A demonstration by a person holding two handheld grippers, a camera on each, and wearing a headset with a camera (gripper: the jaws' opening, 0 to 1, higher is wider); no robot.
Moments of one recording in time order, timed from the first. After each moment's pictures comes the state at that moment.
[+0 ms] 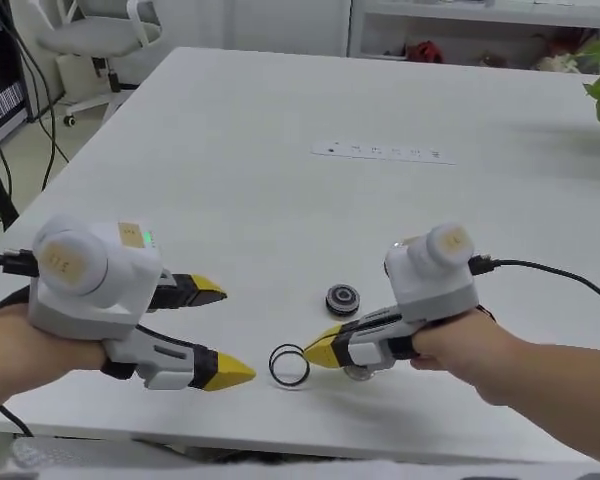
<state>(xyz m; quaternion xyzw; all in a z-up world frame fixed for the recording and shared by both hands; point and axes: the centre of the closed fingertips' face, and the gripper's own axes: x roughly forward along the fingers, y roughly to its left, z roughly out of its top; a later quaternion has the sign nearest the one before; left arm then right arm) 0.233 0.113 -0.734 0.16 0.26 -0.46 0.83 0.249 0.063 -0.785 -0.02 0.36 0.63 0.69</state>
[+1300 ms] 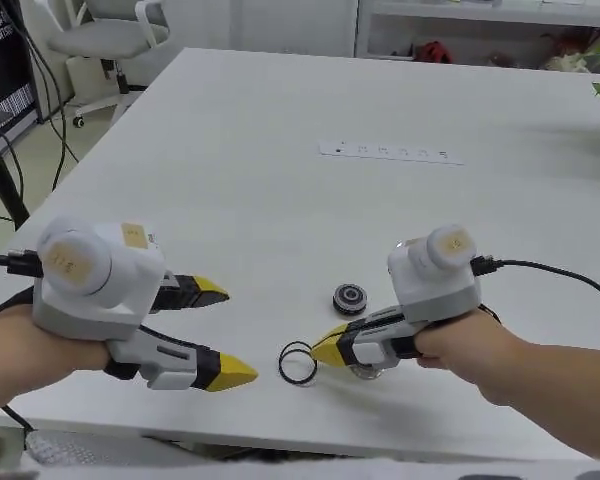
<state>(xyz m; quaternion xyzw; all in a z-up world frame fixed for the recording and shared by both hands) 0.228 0.117 -0.734 0.16 0.26 -0.46 0.84 0.255 0.063 -0.792 -0.04 0.36 0.61 0.70</state>
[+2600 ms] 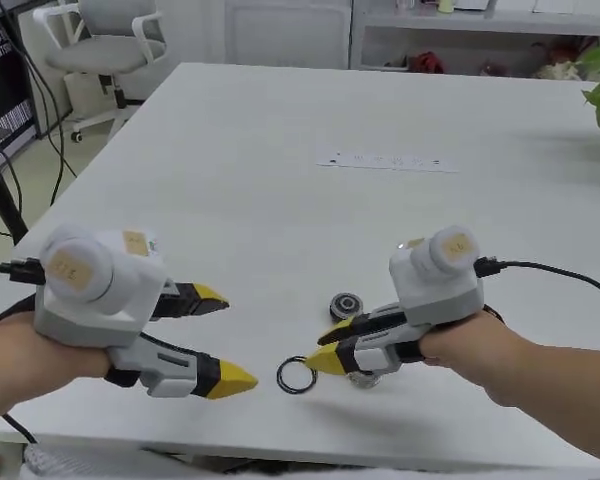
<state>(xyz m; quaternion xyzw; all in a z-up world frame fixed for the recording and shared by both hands) 0.231 0.112 -0.729 0.16 0.26 -0.46 0.83 0.260 0.057 -0.775 -0.05 0.33 0.62 0.71</state>
